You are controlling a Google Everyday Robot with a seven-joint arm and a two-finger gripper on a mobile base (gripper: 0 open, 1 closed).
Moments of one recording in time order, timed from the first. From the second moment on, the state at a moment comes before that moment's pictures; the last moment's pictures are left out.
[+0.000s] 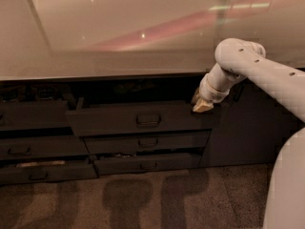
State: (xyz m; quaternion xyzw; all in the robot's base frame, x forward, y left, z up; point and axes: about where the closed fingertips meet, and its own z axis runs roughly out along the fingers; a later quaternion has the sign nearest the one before) arm 0.655 -0.184 0.679 -0.70 0.69 0.04 0.16
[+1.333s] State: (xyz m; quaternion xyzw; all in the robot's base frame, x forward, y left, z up) arm 0.546 -0.168 0.711 -0.75 0.60 0.03 0.26
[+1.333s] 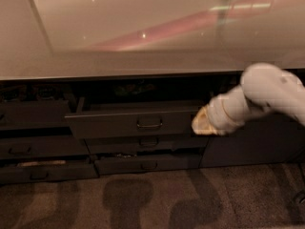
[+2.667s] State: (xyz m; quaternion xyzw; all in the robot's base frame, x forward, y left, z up) arm 0.459 -0.174 0.645 -0.77 0.59 0.09 0.22
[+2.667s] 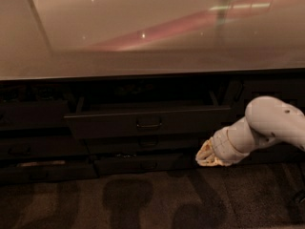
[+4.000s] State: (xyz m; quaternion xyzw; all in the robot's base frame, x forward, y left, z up) arm 0.551 -0.191 0.709 -0.74 0.64 0.08 0.21
